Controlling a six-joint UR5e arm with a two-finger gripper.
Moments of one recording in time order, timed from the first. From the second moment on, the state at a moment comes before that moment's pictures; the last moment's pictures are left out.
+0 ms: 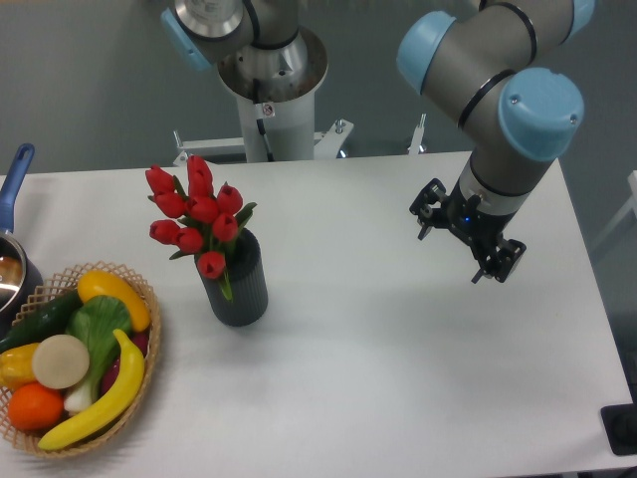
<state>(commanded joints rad) 2.66 -1.94 -1.34 -1.46 1.49 1.42</state>
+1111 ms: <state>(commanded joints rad) 2.69 -1.58 -1.90 -1.07 1.23 1.26</state>
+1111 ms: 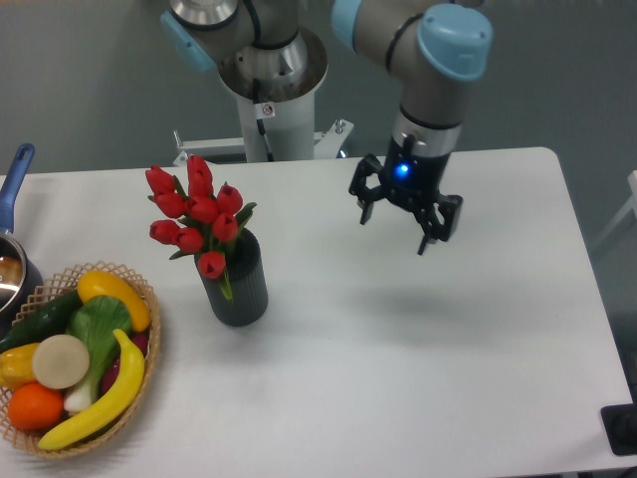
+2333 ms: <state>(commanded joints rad) 2.70 -1.45 -2.26 -0.85 0.58 1.28</state>
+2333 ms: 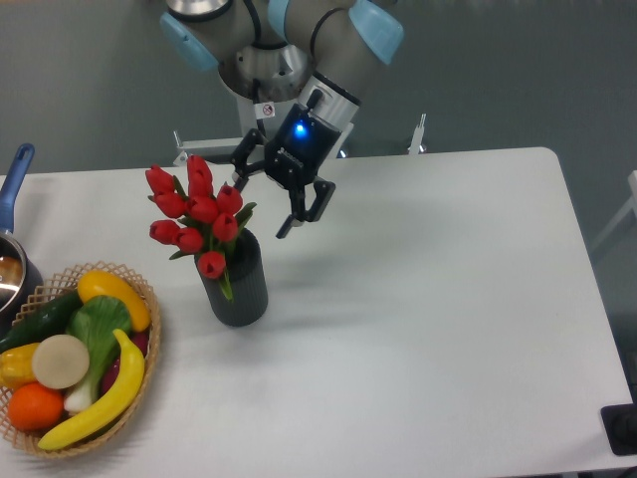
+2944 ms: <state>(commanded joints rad) 2.67 -1.53 -2.24 -0.81 0.51 1.28</state>
